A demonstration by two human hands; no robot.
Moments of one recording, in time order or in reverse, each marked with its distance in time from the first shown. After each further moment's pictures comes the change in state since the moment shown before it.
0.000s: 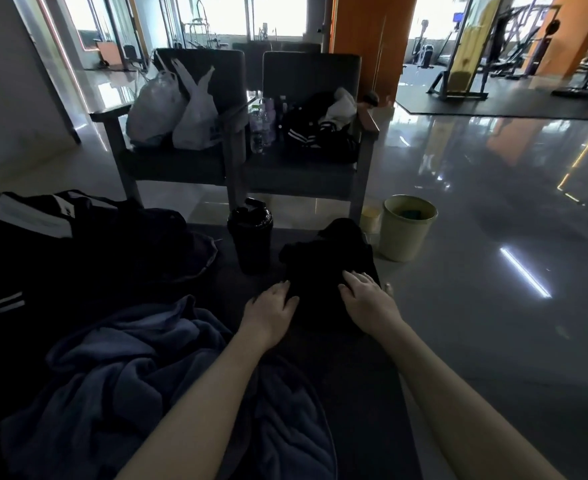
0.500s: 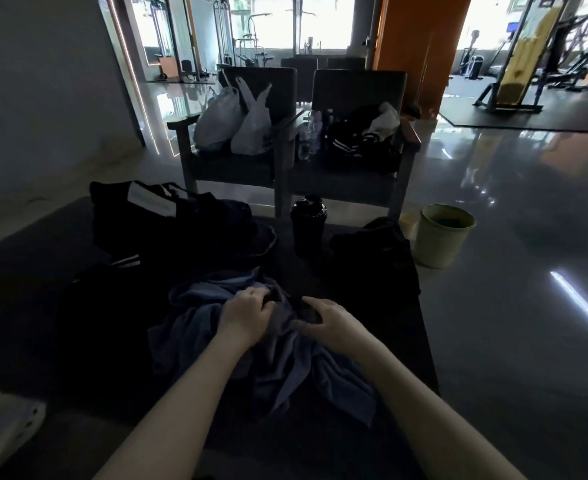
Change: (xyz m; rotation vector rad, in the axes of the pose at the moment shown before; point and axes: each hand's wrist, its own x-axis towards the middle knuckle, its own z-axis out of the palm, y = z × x) left_hand -0.144 -0.068 -0.073 0.177 0.227 -0.146; right_hand -0.130 -0.118 0.032 0.218 -0.349 -0.259
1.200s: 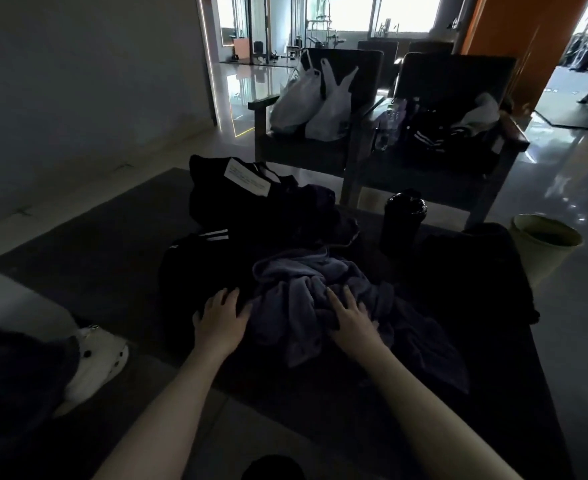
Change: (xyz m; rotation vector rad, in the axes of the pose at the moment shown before) left_hand -0.055 -0.183 -0.034 -0.027 0.035 -0.421; right_hand 0.074 -0.058 0.112 -0.364 0.004 -0.006
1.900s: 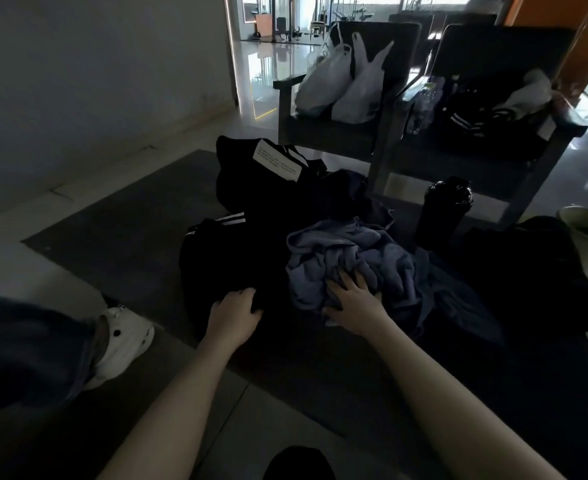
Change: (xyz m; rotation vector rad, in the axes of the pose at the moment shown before) left_hand 0.007 -0.033 -0.009 0.089 -0.009 0.093; right_hand 0.050 -0.035 0.015 -0.192 -0.002 -0.200
